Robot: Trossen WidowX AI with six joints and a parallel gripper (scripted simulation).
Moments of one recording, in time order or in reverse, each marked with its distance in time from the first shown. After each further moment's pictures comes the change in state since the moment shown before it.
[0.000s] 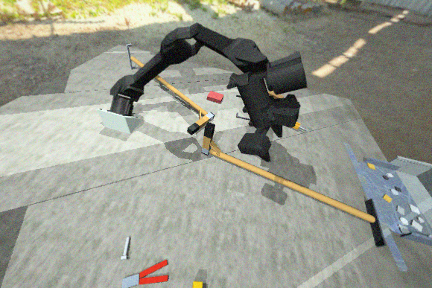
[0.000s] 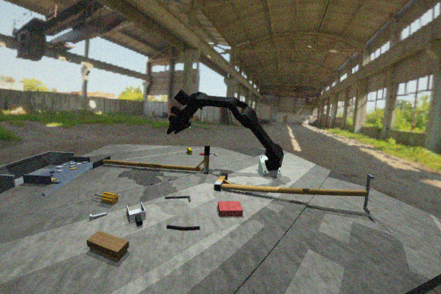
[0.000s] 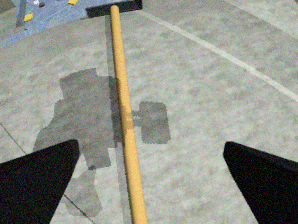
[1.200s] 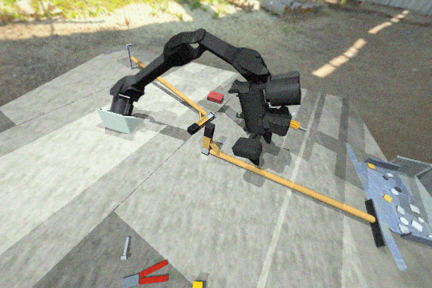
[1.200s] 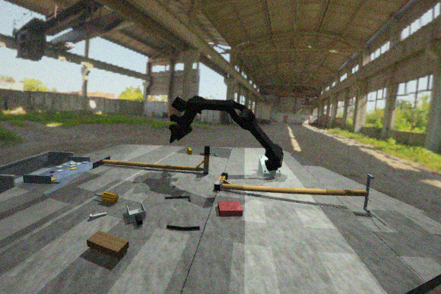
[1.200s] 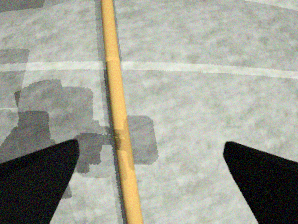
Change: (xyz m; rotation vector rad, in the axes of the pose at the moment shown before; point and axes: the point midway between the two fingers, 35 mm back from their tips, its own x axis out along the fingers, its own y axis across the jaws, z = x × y) arm 0.023 0.000 -0.034 -0.033 0.129 -0.067
